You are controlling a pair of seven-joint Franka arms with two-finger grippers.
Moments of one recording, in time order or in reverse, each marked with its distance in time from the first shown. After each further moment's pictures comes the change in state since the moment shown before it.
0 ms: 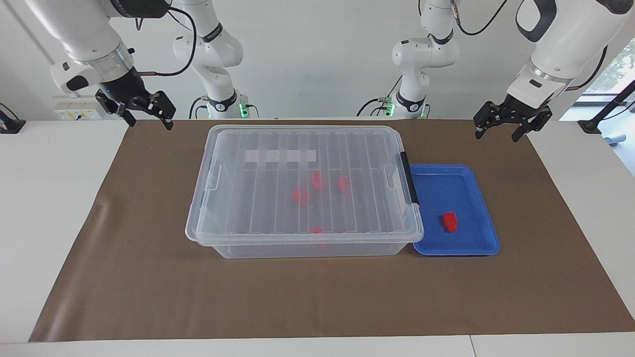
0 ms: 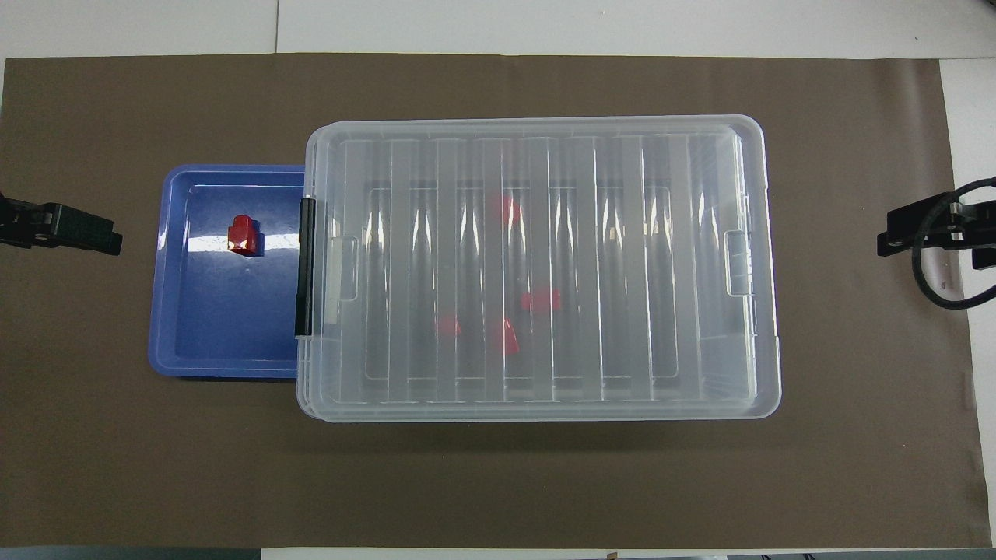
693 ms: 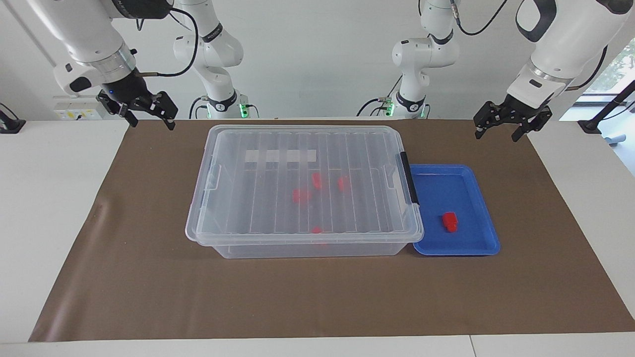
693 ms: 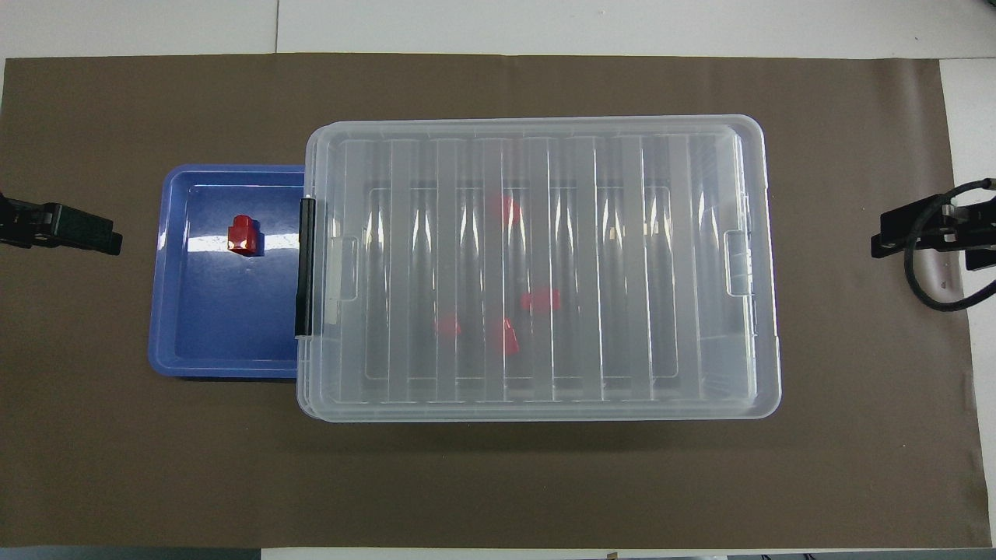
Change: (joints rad) left arm 0.000 0.000 0.000 0.000 0.000 0.000 0.000; right arm 0.003 -0.001 0.006 -0.007 0.003 -0.001 0.000
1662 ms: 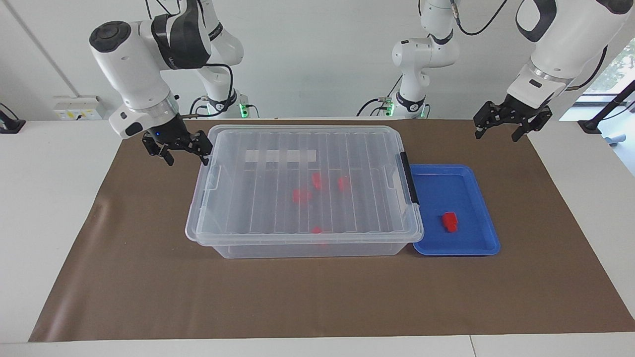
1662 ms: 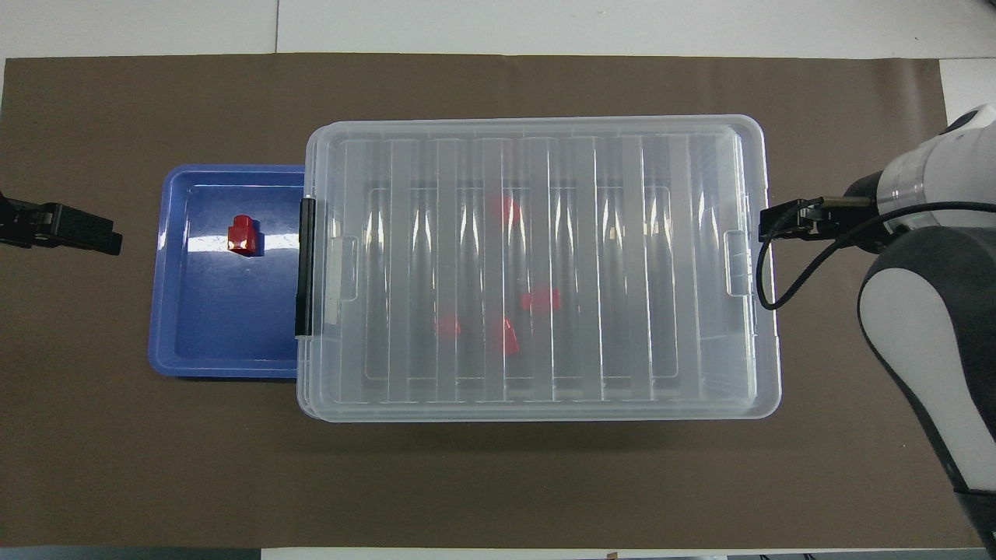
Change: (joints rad) left arm 0.000 0.000 0.000 0.000 0.000 0.000 0.000; right arm 0.077 0.017 0.006 -0.294 0.040 0.419 -0.002
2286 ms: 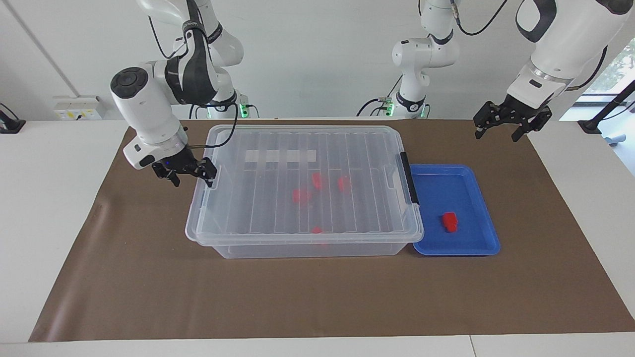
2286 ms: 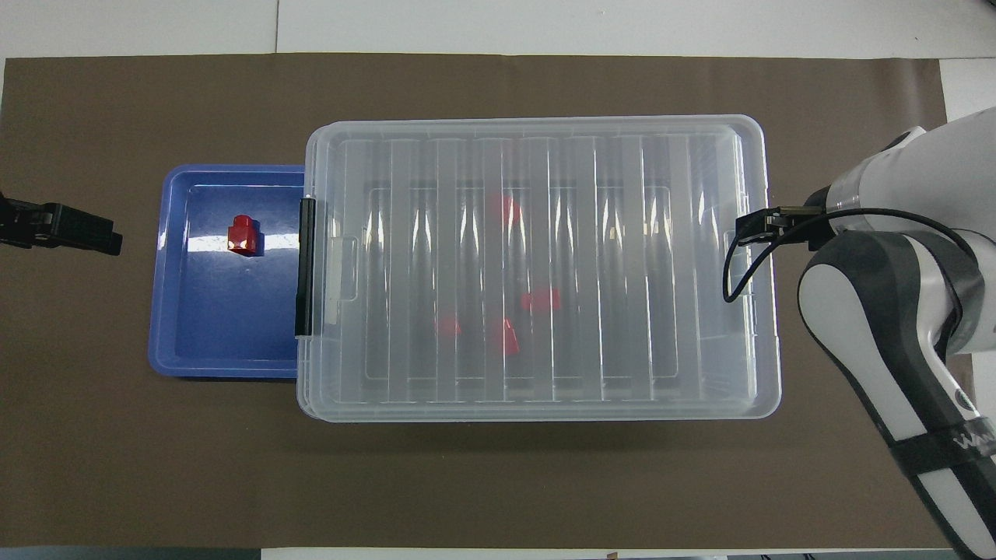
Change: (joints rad) left arm 0.000 0.000 0.000 -0.001 0.000 0.000 0.000; right arm 0.000 0.051 -0.001 -0.099 -0.059 0.134 -0.006
